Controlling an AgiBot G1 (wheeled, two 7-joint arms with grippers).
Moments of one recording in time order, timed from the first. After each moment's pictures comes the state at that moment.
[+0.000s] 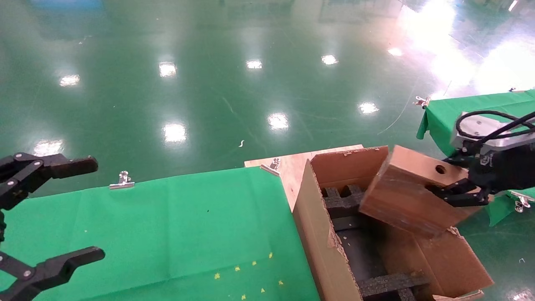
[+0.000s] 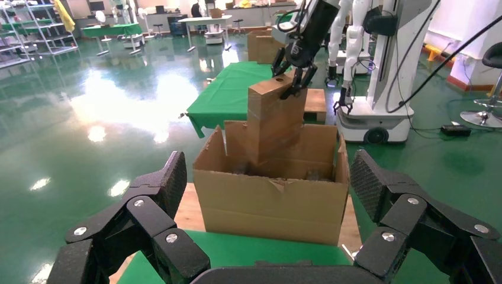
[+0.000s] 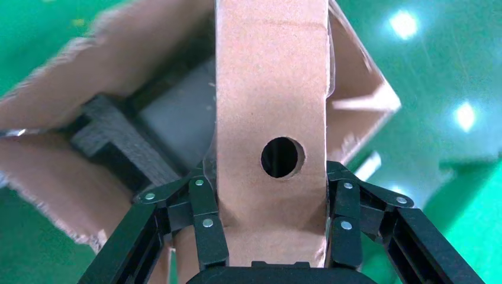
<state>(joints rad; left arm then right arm) -1.09 0.58 0.35 -1.25 0.67 1.46 -0.14 2.35 -0.25 -1.59 1.23 -1.48 -1.44 0.58</state>
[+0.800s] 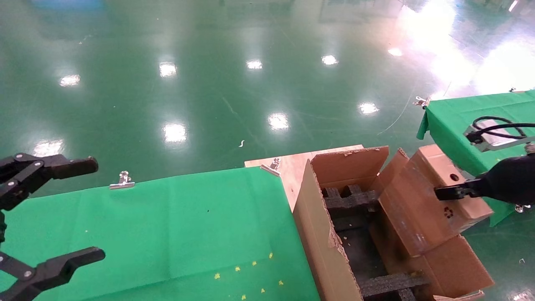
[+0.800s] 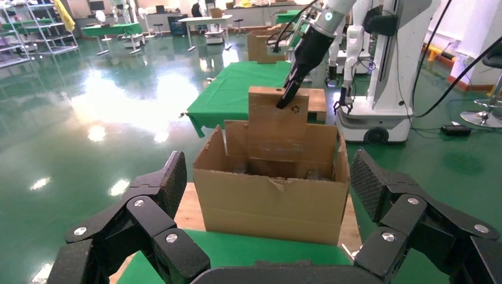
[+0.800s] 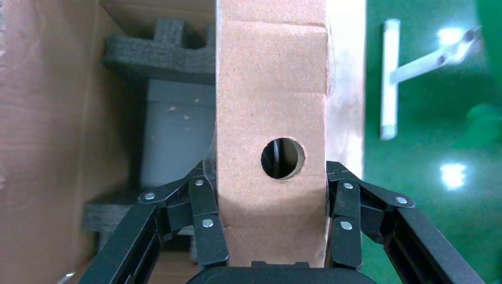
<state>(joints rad) -1.09 0.58 0.35 -1.25 0.67 1.46 -0.14 2.19 -0.21 -1.69 1.36 -1.62 -1.18 1.47</state>
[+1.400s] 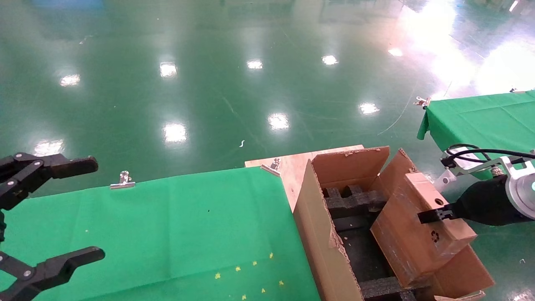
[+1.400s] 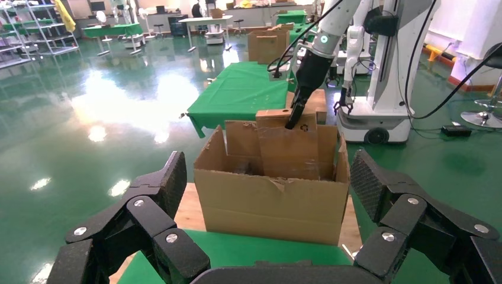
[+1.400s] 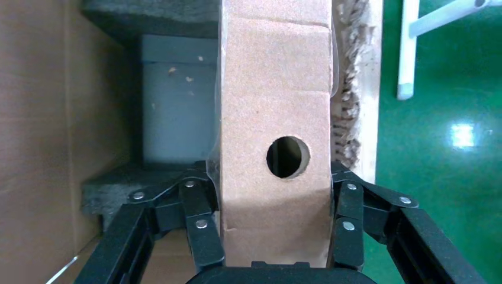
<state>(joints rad) -1.09 0.58 0.35 -1.25 0.67 1.46 -0.14 2.10 -0.28 -1.75 1.36 -1.67 -1.13 1.64</state>
